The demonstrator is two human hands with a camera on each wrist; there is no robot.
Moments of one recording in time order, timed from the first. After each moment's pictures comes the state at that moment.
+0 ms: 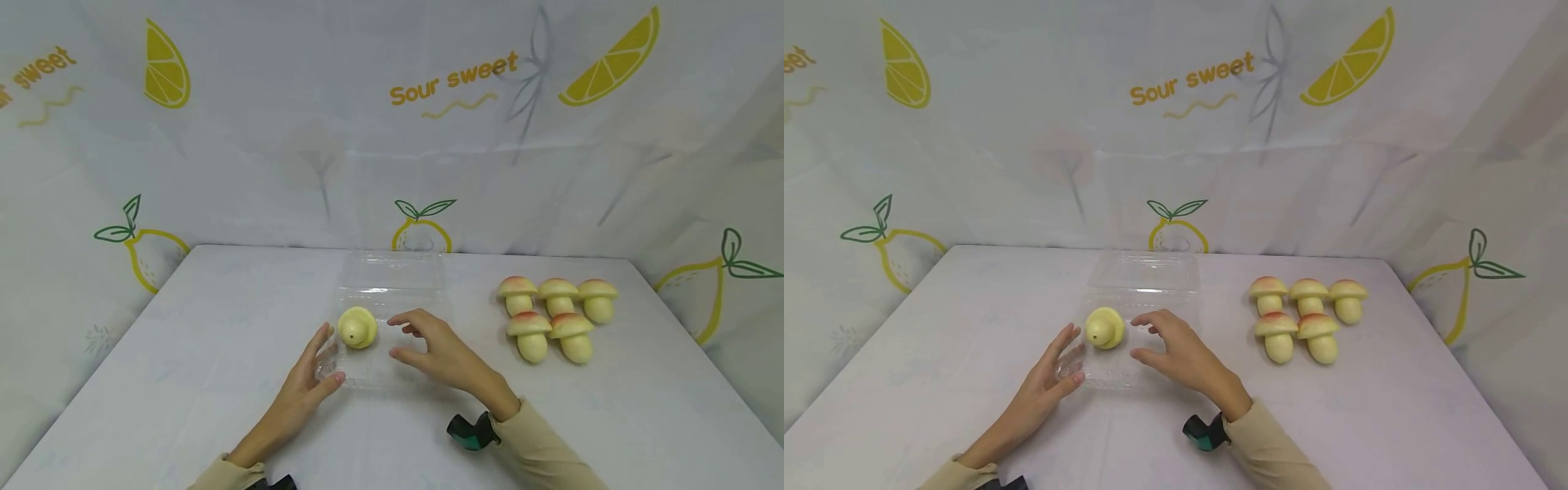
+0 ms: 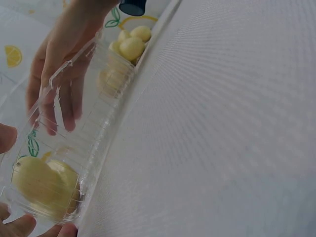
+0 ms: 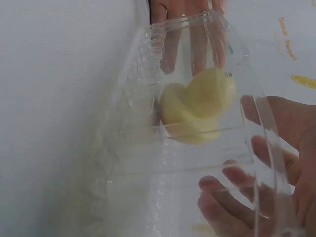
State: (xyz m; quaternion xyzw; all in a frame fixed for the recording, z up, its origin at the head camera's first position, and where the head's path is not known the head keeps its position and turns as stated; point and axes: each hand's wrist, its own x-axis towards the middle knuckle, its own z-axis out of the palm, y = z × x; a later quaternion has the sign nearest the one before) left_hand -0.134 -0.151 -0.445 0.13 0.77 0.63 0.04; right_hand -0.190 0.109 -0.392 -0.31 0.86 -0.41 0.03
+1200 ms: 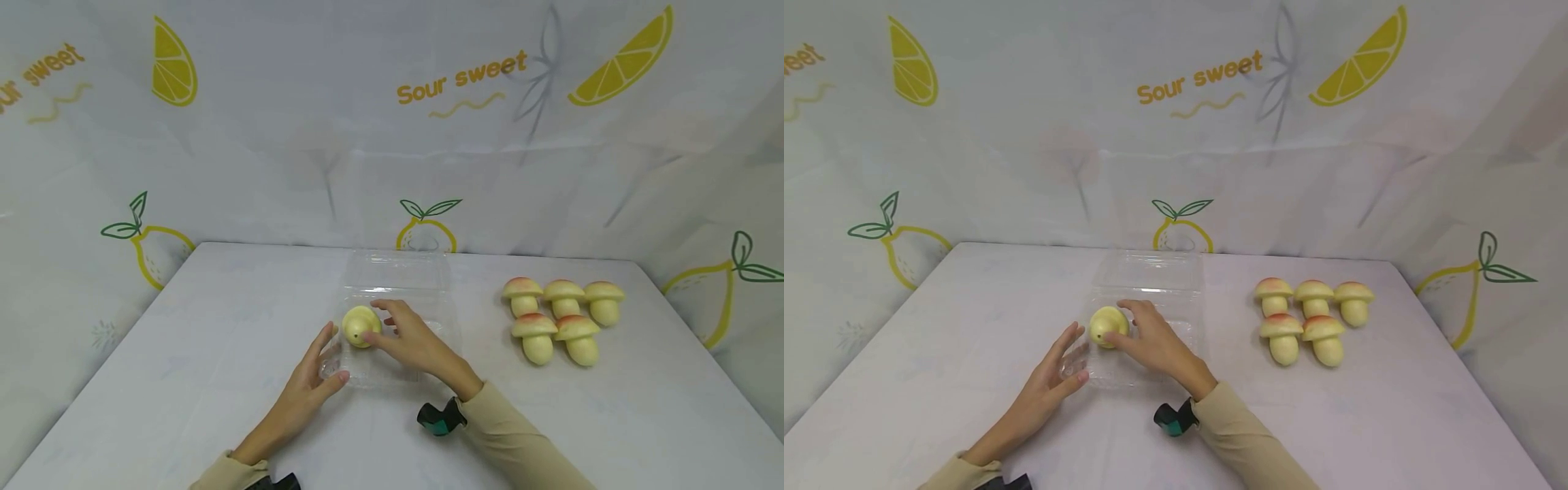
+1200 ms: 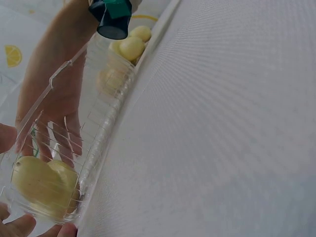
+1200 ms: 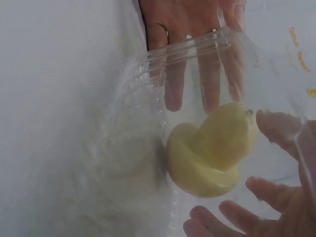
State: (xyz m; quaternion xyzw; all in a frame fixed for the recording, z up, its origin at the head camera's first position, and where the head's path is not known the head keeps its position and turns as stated) left_hand -0.136 -0.152 -0.446 0.13 0.77 0.62 0.04; right_hand -0.205 0.059 -0.391 -0.21 0.87 -0.44 0.10
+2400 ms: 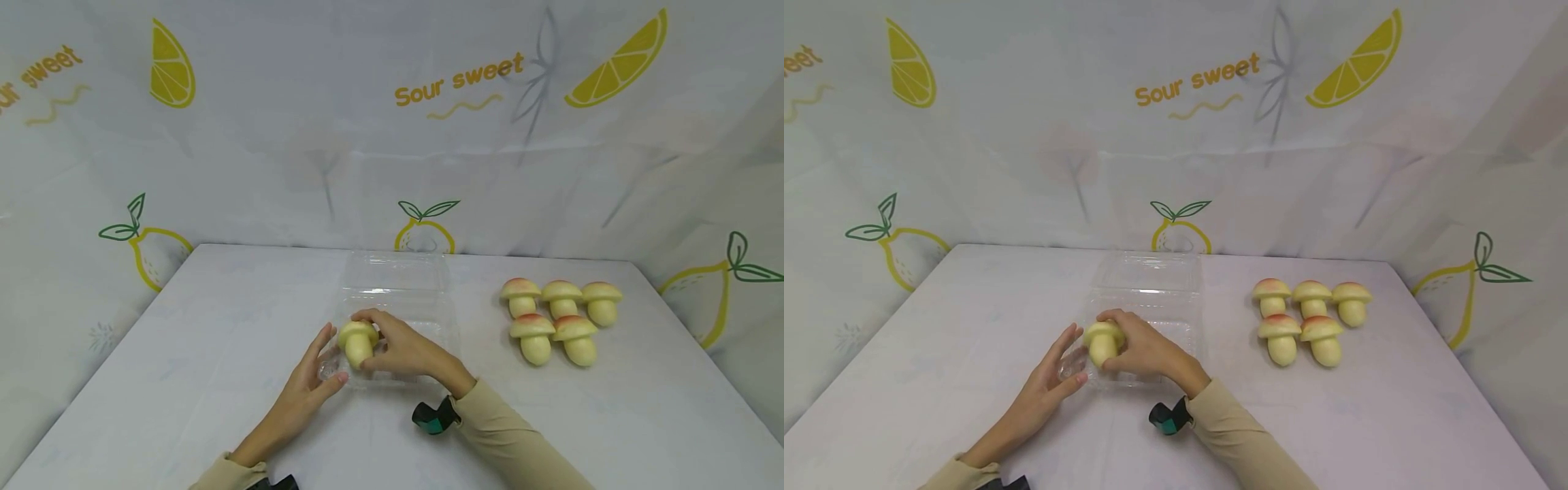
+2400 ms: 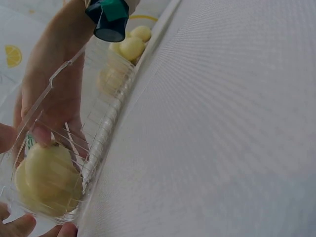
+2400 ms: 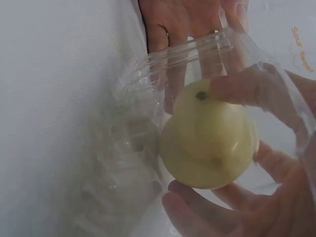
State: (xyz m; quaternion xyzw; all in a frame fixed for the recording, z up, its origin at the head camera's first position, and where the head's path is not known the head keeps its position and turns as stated) left_hand -0.135 -0.152 -0.445 0.13 0.77 0.63 0.05; right_hand -0.208 0.056 -0.392 -0.31 0.83 -0.44 0.17
